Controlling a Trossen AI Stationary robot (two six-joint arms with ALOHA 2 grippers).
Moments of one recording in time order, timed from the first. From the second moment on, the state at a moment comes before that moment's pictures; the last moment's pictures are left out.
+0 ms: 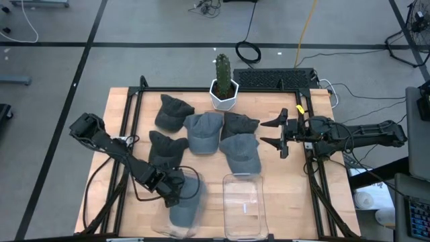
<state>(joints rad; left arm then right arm) -0.59 1.58 0.95 -0.65 -0.18 -0.87 0.04 0.62 0.50 0.07 0.13 0.01</state>
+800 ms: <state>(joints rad) -0.63 1.54 1.27 -0.97 -0.43 -0.70 0.04 0.62 0.50 0.05 0.13 0.01</state>
